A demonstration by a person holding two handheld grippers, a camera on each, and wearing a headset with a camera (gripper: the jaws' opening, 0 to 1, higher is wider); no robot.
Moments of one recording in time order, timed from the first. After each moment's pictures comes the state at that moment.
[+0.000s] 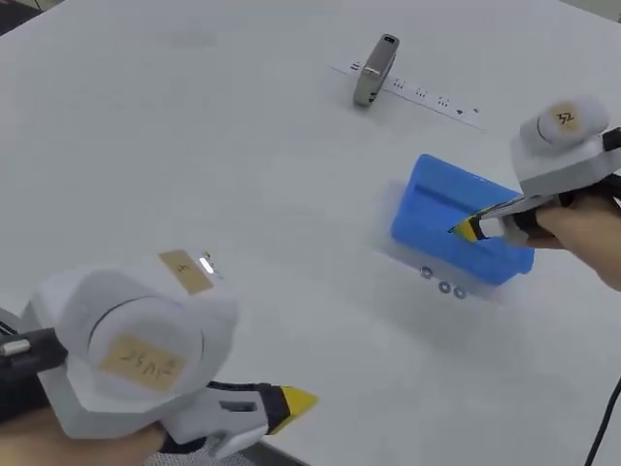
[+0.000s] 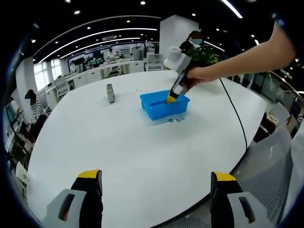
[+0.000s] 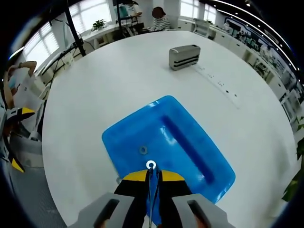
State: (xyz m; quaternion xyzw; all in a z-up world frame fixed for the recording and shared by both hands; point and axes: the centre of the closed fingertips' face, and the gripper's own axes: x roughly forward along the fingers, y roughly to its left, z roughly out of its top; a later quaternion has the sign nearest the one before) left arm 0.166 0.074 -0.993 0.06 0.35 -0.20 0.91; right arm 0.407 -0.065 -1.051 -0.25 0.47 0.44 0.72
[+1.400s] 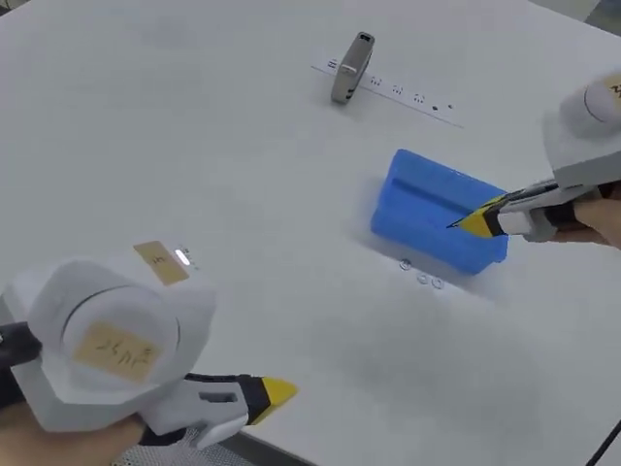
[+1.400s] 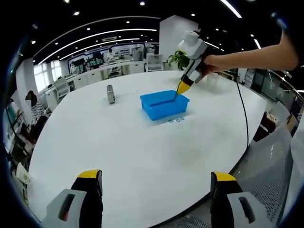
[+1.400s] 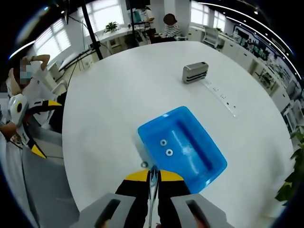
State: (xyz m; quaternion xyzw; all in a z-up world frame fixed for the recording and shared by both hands) left arm 0.166 0.074 -0.991 0.07 0.34 -0.20 0.91; right arm 0.356 -0.081 -0.990 -0.26 0.45 0.48 0.71
